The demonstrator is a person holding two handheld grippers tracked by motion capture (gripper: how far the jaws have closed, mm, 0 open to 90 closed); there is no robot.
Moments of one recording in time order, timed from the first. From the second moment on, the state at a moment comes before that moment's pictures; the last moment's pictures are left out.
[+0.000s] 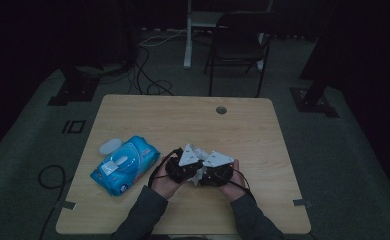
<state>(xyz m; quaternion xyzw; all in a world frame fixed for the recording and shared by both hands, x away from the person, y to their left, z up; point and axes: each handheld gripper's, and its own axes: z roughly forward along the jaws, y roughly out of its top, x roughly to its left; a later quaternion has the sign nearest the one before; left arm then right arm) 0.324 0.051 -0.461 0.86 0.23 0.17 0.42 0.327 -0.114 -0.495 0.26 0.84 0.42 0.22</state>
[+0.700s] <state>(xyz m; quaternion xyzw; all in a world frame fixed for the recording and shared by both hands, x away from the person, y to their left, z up) 0.340 0.070 -0.461 0.83 0.28 0.20 0.43 0.323 -0.111 -0.493 0.24 0.85 0.42 0.23</state>
